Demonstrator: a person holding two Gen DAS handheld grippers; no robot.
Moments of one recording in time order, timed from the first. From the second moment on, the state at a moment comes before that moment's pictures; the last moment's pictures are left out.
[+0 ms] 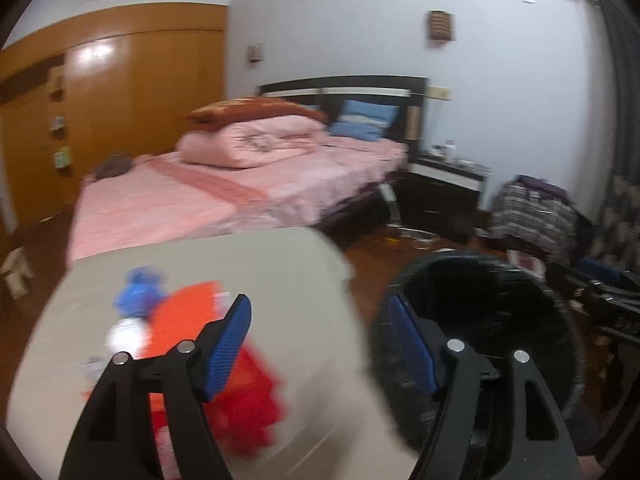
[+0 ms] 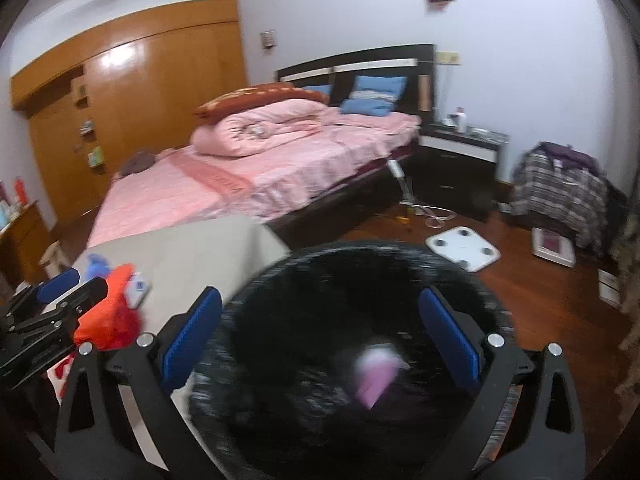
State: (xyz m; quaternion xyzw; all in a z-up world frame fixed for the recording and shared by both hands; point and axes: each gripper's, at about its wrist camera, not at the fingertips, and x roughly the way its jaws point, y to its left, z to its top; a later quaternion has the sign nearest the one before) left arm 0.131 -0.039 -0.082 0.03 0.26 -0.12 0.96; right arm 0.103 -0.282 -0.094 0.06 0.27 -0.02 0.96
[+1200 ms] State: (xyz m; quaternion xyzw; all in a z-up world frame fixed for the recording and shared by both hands) left arm 0.168 0.048 -0.146 -0.01 0.32 -0.05 0.95; right arm 0.157 -0.159 -0.109 0.02 0.31 0.09 0.95
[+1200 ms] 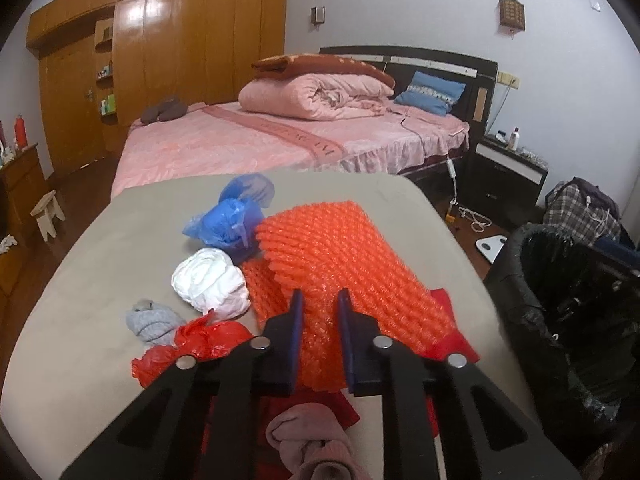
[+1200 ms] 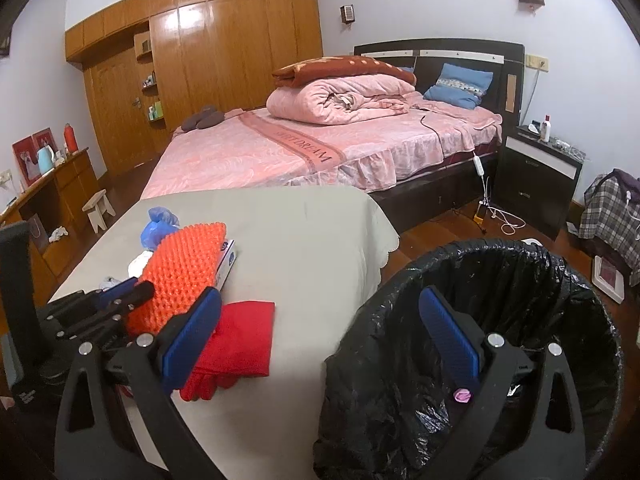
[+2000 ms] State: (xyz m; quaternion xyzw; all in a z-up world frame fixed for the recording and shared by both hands) left arm 0.129 0.111 -0.130 -0.01 0.30 0.01 0.96; right arm 0.170 -0.085 -0.145 0.00 0.34 0.16 0.93
